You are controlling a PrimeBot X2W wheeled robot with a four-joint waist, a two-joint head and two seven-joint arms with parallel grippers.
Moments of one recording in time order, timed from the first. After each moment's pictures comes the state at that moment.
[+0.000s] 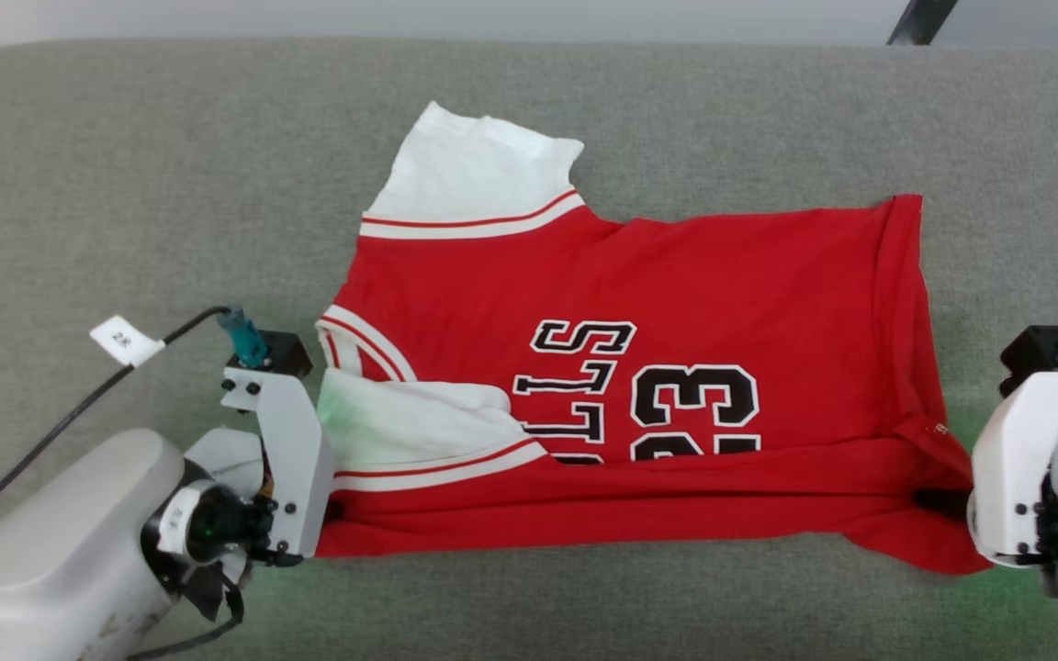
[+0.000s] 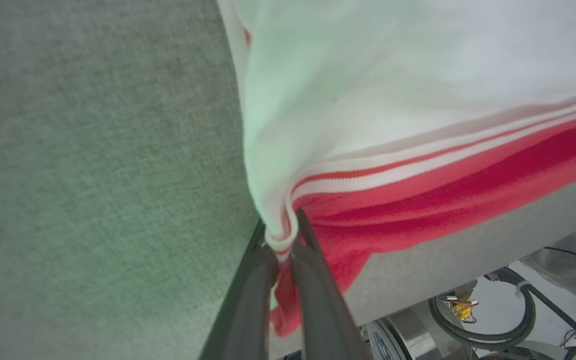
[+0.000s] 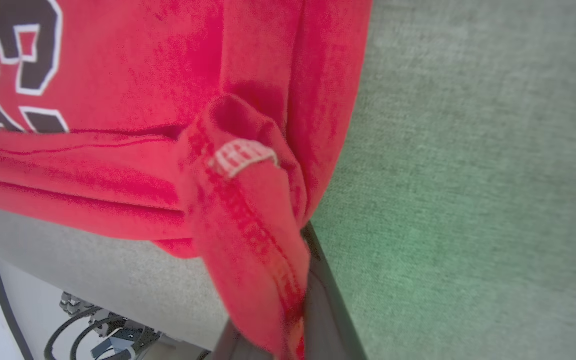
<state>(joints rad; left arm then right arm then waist) -0.72 0.72 -0.90 0.23 -1.18 0.20 0.88 -0.36 -0.30 -0.03 0.10 0.57 0.13 1.24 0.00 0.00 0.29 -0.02</state>
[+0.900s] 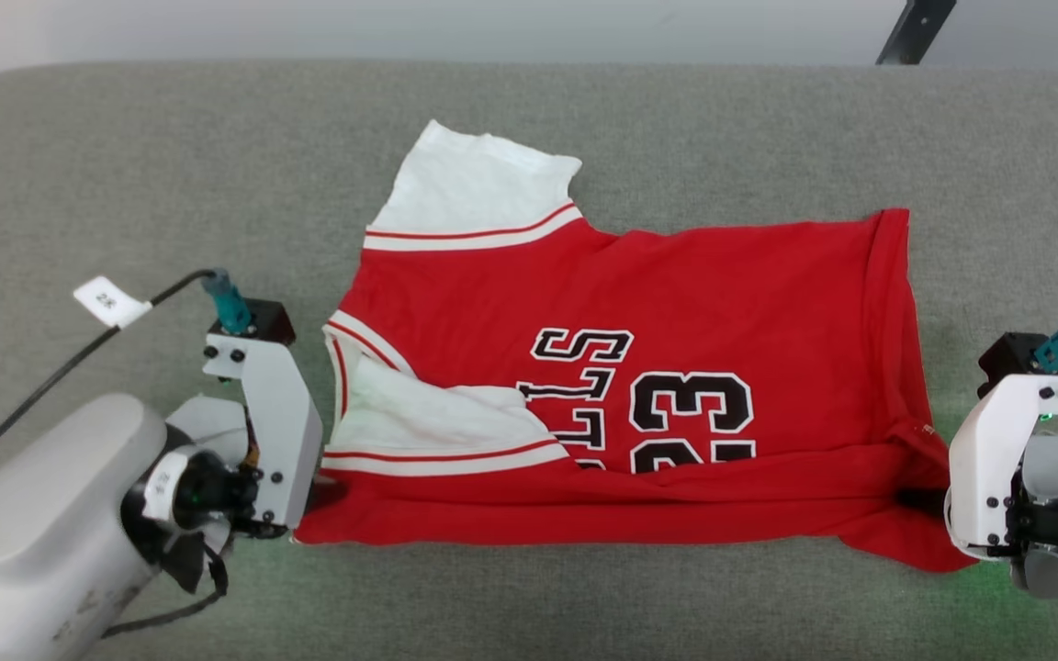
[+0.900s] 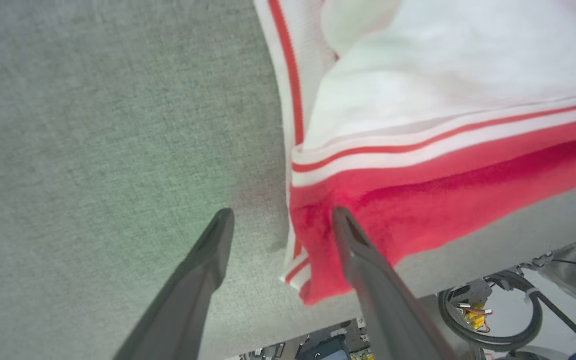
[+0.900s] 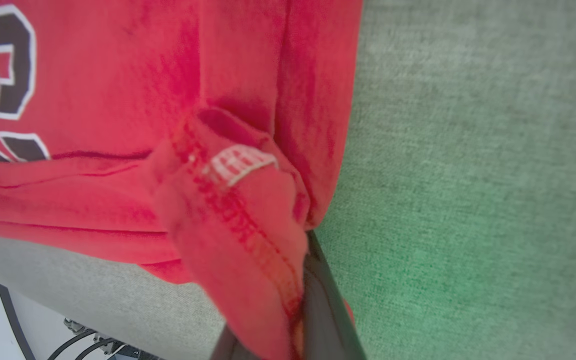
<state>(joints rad) -0.79 0.75 -0.91 0.21 -1.16 0.24 0.95 -0.42 -0.29 0.01 0.31 0.56 0.13 1.12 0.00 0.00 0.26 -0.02</state>
